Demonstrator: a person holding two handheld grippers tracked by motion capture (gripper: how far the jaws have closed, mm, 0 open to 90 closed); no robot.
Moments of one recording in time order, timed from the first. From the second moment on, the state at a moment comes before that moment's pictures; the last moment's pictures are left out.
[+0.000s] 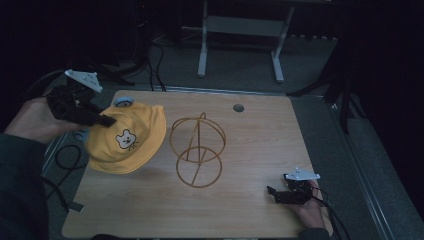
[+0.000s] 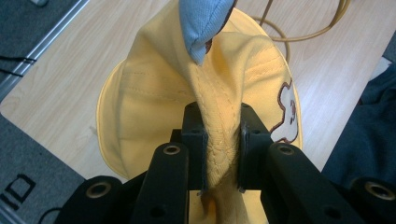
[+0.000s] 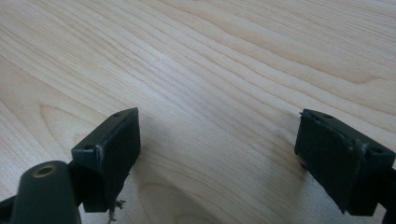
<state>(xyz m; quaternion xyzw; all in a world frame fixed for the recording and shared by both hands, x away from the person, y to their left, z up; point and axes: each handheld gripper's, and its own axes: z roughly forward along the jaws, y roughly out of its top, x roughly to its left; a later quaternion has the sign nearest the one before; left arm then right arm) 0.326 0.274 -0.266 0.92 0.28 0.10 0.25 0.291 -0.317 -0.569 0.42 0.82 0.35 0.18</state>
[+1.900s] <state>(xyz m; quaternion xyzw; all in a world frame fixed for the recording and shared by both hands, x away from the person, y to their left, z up) 0.344 0.243 -0.234 0.92 0.22 0.08 0.31 0.291 -0.317 -0.569 0.42 0.82 0.35 0.18</state>
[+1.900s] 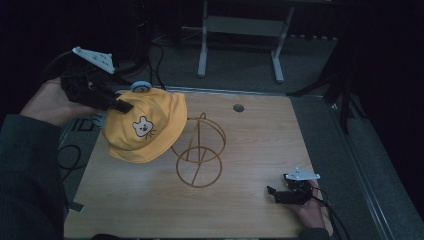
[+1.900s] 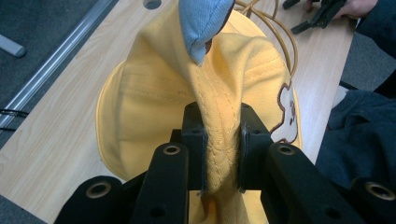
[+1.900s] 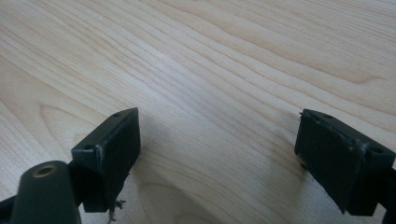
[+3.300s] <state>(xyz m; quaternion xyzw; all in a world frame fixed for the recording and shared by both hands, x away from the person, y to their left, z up) 0.369 0.163 -0.226 0.94 0.18 0.06 0.27 0.291 -0.317 -0.569 0.41 0.82 0.35 0.18</state>
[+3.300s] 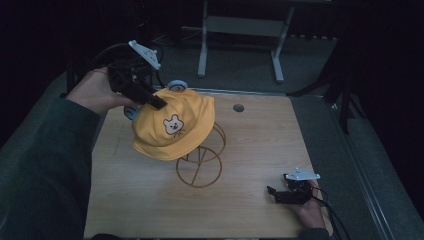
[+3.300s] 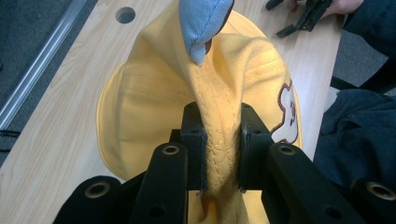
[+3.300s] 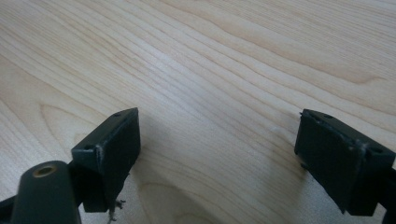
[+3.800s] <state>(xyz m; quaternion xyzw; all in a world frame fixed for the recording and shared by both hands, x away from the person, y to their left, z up) 0.384 0.119 -0.240 0.96 0.16 0.05 0.24 0.291 -0.317 -0.569 0.41 0.82 0.35 0.18</state>
